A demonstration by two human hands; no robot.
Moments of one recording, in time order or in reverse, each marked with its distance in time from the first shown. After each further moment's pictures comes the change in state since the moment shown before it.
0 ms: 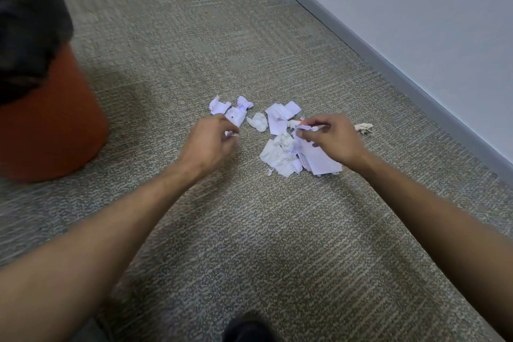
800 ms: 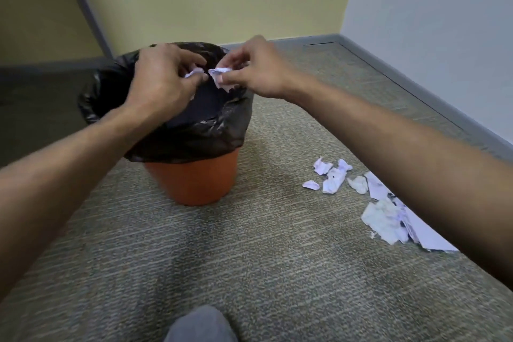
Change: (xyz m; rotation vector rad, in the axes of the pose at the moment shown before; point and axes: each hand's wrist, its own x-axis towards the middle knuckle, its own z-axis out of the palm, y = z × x) left_hand -0.045 -0.055 -0.322 0.189 0.520 -0.157; right_hand 0.054 -0.375 0.140 0.022 -0.260 -0.673
